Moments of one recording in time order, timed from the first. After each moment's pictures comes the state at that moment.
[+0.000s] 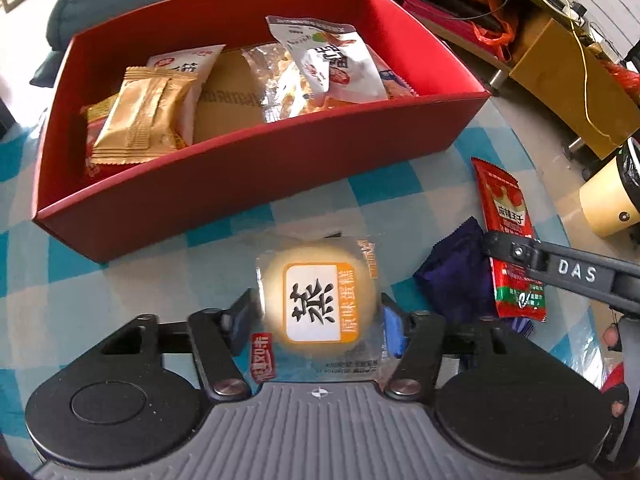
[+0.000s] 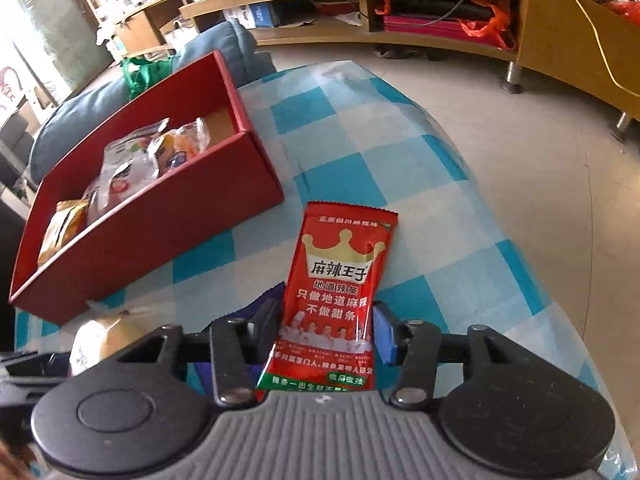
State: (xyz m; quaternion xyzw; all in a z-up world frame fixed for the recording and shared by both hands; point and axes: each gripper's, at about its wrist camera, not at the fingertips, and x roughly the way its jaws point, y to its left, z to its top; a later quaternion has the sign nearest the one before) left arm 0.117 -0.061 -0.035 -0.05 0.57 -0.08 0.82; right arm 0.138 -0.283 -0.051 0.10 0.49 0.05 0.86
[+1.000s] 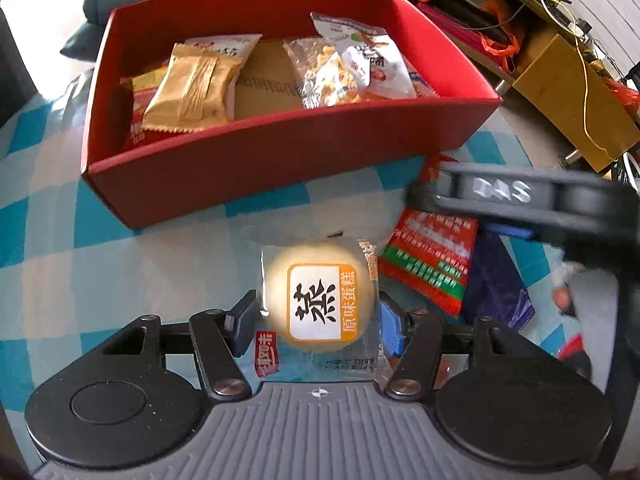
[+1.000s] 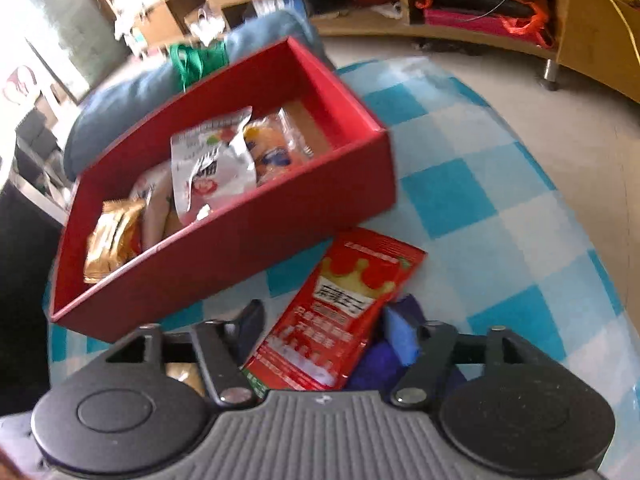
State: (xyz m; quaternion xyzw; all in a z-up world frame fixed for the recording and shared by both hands) left arm 0.102 -0.037 -0.036 -0.07 0.56 -0.08 0.82; right arm 0.168 -0.208 -0.048 0.10 0.52 0.07 0.85
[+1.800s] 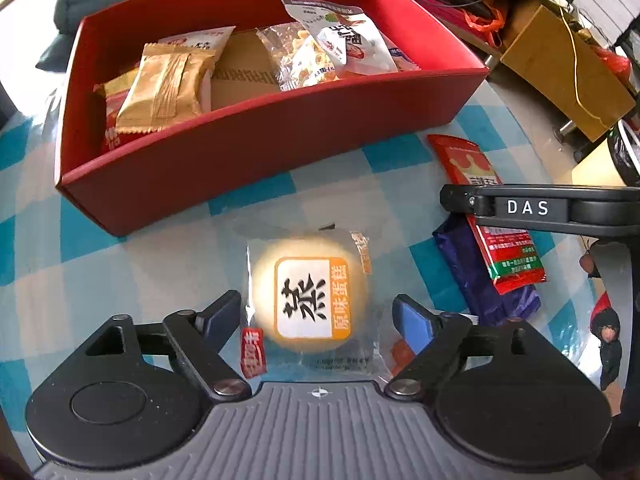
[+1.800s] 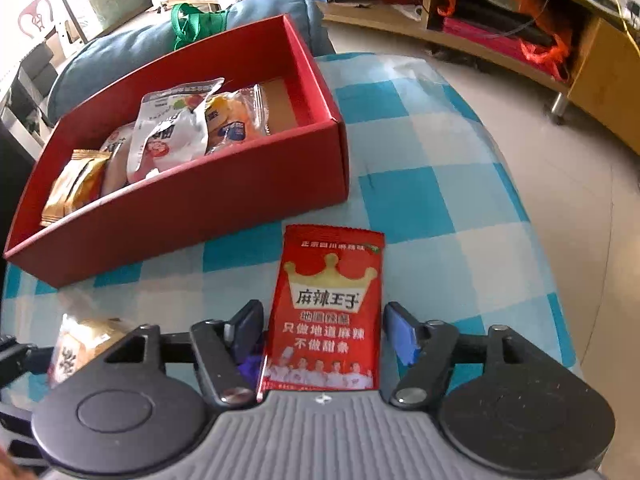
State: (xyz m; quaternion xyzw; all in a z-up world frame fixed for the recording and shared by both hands) left arm 0.102 -0.046 -0.045 -0.03 0.57 -0.10 0.82; right arm 0.164 -0.241 -0.059 0.01 0.51 0.08 0.85
